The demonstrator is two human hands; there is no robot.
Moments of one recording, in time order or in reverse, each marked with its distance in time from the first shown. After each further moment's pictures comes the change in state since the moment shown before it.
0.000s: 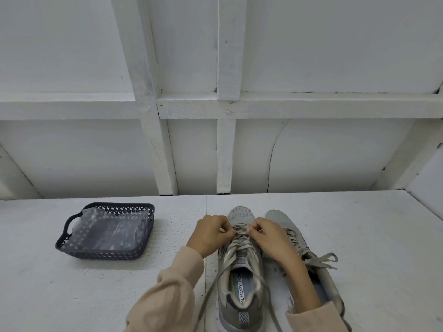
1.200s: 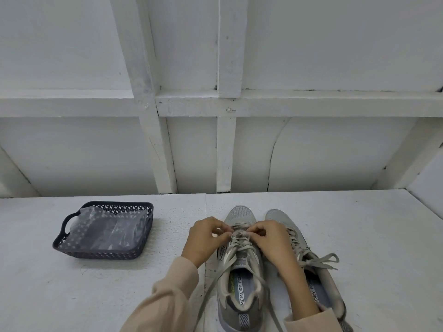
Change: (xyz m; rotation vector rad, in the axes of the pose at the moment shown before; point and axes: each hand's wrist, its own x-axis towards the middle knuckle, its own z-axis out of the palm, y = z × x) left_hand -0.006 -0.021 0.013 -0.279 0.102 0.012; right_hand 0.004 0.009 0.012 0.104 0.130 0.000
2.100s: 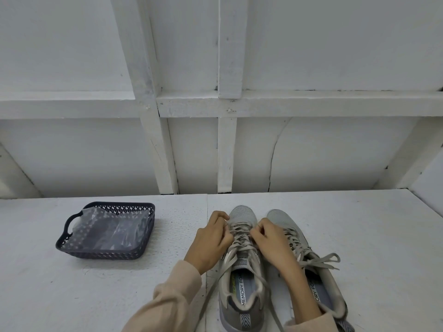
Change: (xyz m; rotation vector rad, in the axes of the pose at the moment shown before) left_hand -0.010 0.006 0.004 0.236 -0.055 0.145; right_hand -0.007 -0.005 0.001 0.058 -0.040 0.063
